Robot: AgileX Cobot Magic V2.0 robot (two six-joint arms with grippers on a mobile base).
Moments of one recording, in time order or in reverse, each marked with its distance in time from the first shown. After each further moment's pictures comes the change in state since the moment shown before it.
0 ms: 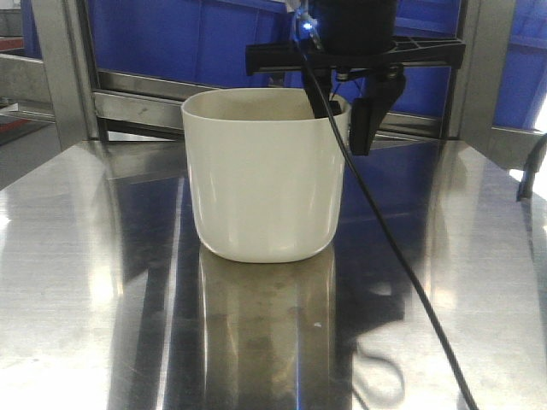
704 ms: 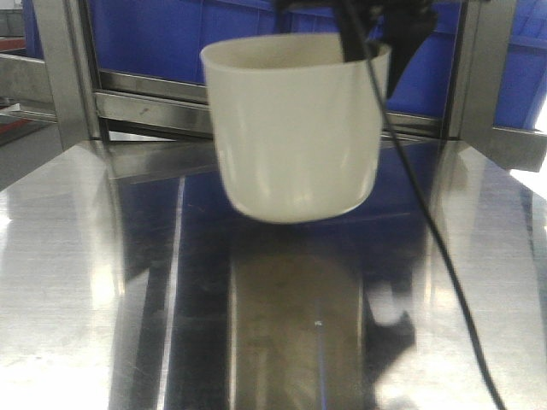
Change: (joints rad) left arm 0.000 0.000 0.000 0.000 0.000 0.000; right arm -0.045 -0.149 0.028 -0.017 0.002 -0.264
